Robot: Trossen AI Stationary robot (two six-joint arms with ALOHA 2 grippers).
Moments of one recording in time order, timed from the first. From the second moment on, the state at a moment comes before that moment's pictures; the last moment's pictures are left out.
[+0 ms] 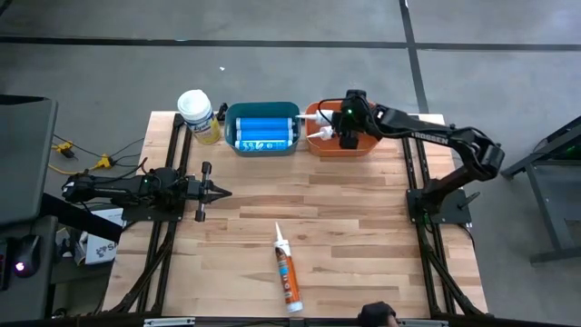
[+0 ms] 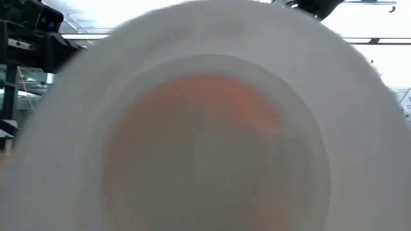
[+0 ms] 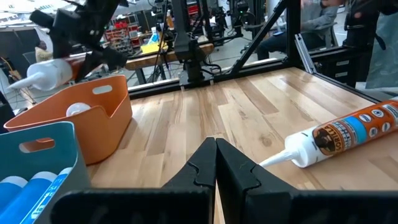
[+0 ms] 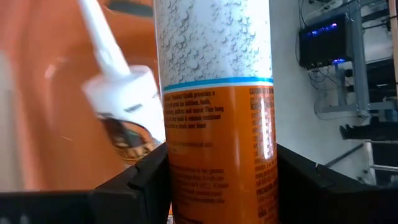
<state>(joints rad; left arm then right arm) -0.04 0.07 0.01 0.01 0.01 0.20 -0.57 1.47 1.10 -0.41 0.33 -0.71</state>
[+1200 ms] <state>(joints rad) -0.04 0.07 0.01 0.01 0.01 0.20 -0.66 1.57 1.10 -0.30 0.28 -0.82</state>
